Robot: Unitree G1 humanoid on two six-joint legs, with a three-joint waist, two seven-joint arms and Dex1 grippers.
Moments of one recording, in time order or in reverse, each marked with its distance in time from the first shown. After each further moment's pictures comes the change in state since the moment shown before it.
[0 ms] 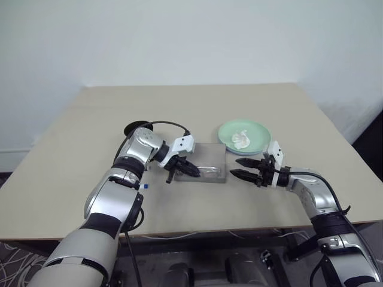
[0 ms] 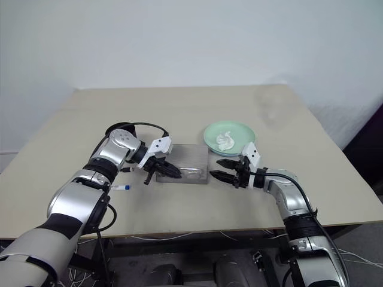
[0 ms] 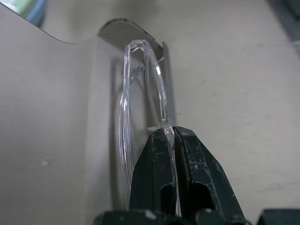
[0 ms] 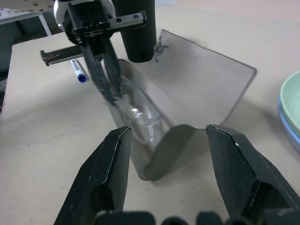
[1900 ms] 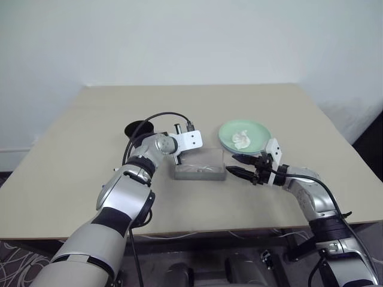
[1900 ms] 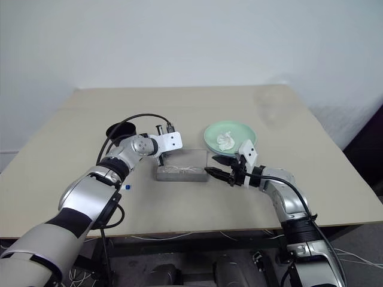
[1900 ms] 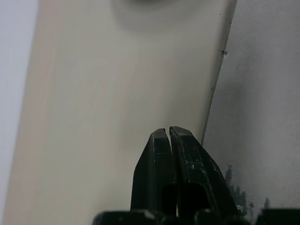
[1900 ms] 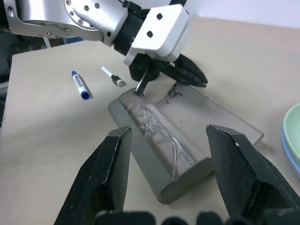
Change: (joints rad) left arm -0.071 -0.084 -0.071 0.168 0.328 -0.025 0.925; right arm 0.047 0.018 -0.001 -0.139 0.022 0.015 -0.083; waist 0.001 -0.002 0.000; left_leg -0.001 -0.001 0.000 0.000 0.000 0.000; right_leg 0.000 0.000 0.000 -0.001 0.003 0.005
